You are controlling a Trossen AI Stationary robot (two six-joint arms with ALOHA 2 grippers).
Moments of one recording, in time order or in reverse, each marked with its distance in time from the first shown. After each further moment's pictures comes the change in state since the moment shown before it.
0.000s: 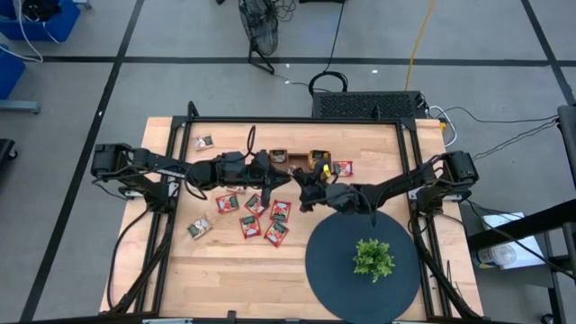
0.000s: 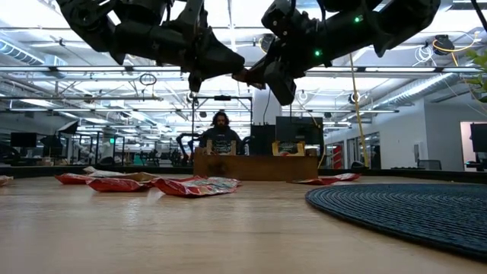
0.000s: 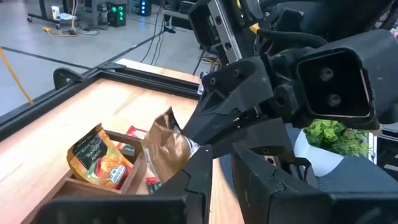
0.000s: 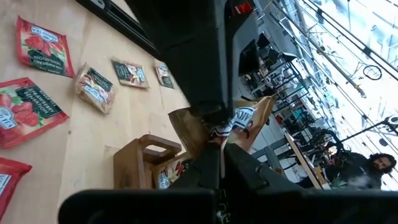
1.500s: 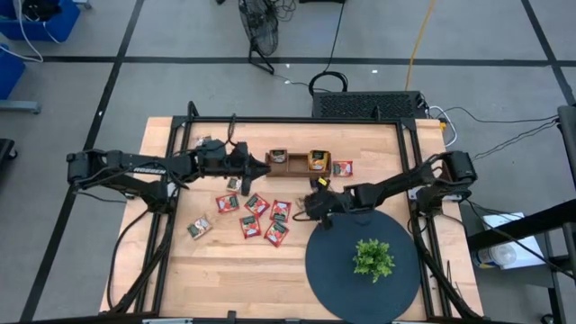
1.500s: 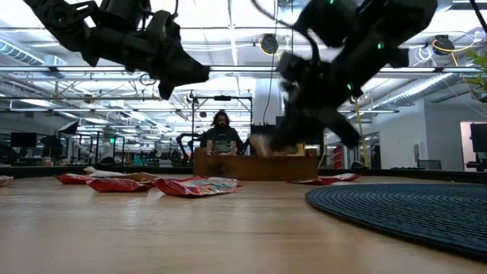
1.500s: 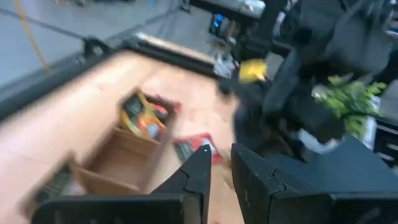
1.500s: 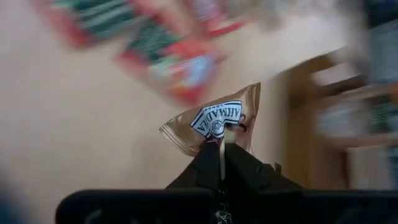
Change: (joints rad) left arm 0.131 -0.247 -0.149 -0.191 0.137 -0.047; right arm -0.024 0.006 -0.002 -0.558 -0.351 0.280
